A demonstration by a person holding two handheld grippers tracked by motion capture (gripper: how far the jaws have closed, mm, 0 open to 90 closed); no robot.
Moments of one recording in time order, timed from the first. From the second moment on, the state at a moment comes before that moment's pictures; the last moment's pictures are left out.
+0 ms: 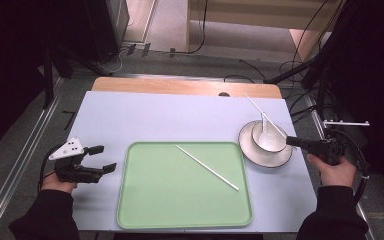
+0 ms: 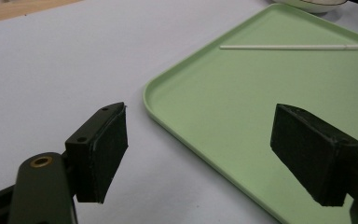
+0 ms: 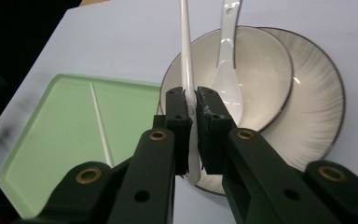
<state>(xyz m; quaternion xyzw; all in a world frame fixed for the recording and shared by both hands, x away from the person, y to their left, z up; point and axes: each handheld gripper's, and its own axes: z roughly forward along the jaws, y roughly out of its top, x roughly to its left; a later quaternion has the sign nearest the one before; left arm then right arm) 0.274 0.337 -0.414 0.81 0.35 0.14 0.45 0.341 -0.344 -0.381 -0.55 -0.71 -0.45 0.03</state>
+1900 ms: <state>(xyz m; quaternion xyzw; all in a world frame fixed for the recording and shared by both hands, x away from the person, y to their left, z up) 0.274 0.336 -0.415 0.81 0.35 0.14 0.45 0.310 -0.228 -0.400 -0.44 -0.78 -0.43 0.10</state>
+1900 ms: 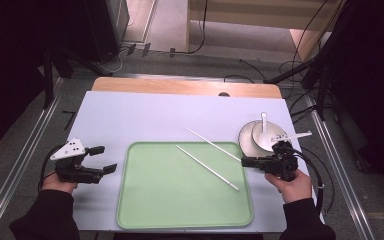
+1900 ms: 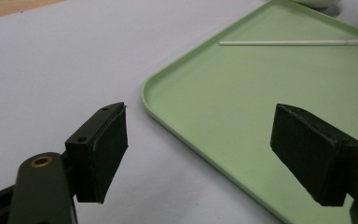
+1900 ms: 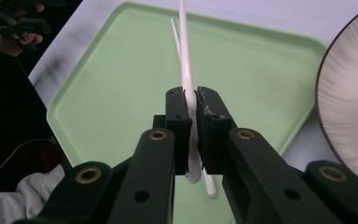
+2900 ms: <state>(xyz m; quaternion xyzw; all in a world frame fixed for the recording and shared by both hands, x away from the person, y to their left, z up) 0.274 0.336 -0.414 0.81 0.35 0.14 0.45 0.309 -0.184 -0.439 -0.40 -0.84 -0.36 0.12</state>
